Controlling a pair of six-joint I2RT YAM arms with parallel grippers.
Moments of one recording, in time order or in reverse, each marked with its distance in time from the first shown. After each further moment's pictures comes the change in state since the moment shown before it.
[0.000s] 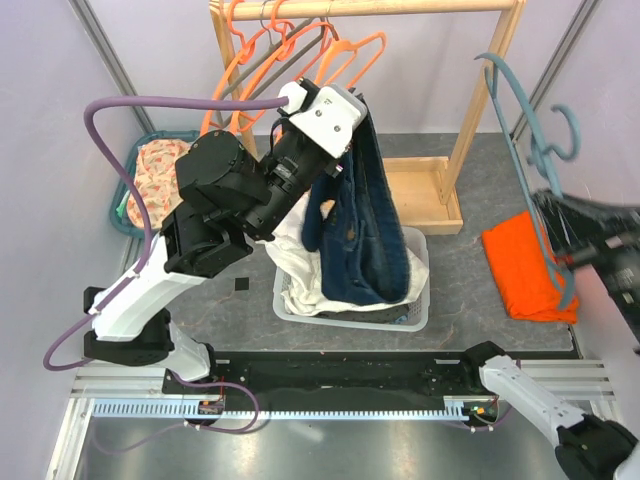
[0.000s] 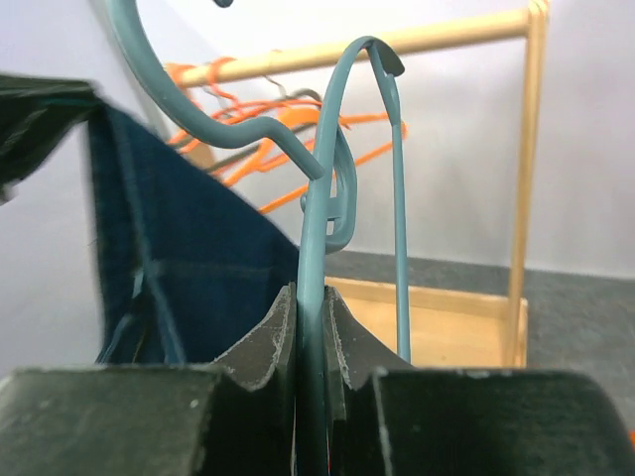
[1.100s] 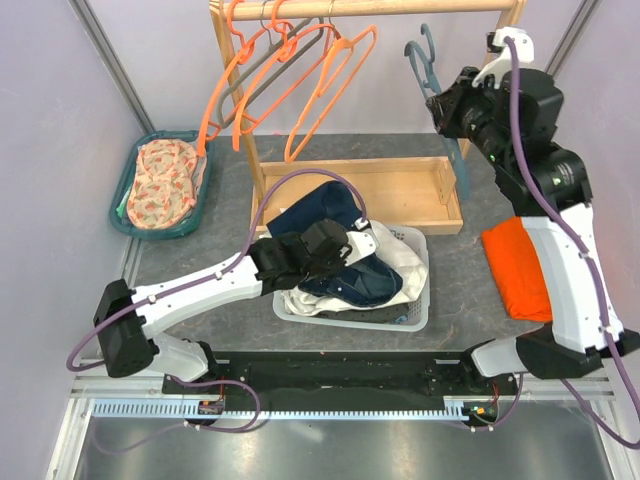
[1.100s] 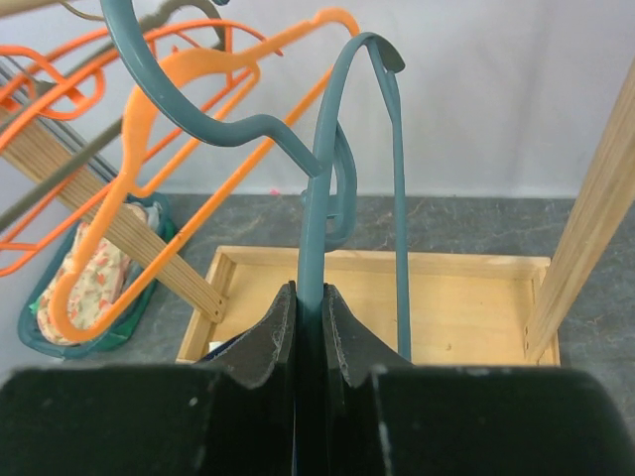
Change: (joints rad) left arm 0.208 -0.154 -1.084 -0.247 0.231 -0.293; right arm 0.000 0.632 0.119 0.174 0.137 0.063
